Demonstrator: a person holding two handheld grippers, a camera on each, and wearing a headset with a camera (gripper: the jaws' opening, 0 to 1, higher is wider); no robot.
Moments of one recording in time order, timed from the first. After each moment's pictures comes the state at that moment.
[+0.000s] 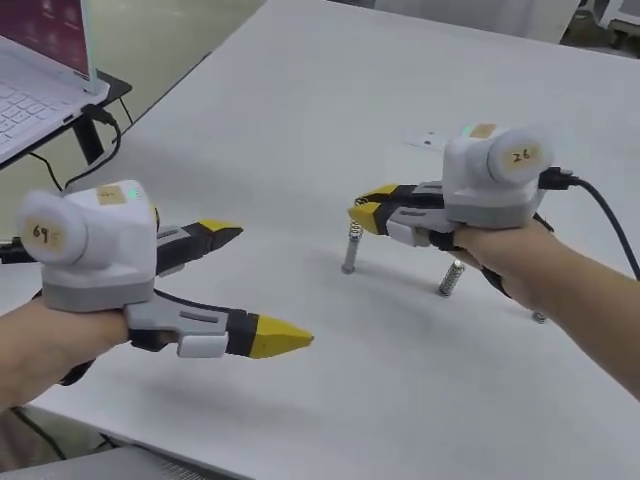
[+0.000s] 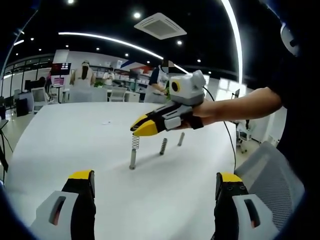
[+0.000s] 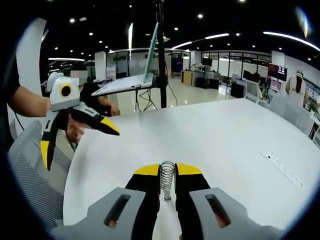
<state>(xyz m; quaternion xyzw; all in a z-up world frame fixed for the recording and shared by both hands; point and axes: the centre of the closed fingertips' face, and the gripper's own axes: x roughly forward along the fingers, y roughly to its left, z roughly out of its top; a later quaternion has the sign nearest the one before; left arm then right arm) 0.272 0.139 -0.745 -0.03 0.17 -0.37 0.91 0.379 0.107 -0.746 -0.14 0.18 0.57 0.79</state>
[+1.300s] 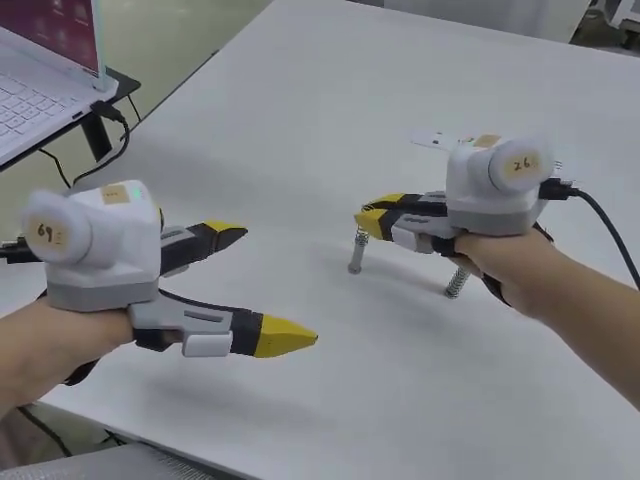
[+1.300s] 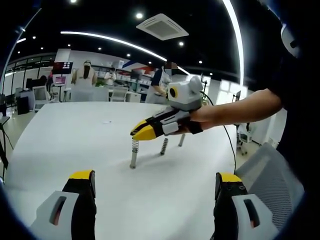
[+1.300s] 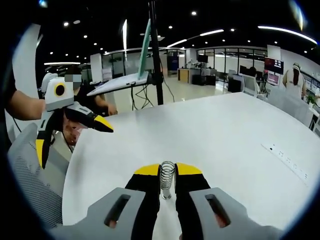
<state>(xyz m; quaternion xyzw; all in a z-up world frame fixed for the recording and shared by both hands) 0.271 0.142 -0.744 -0.04 0.17 -0.36 0.91 0.384 0.105 -0.757 -0.12 0.20 0.56 0.79</state>
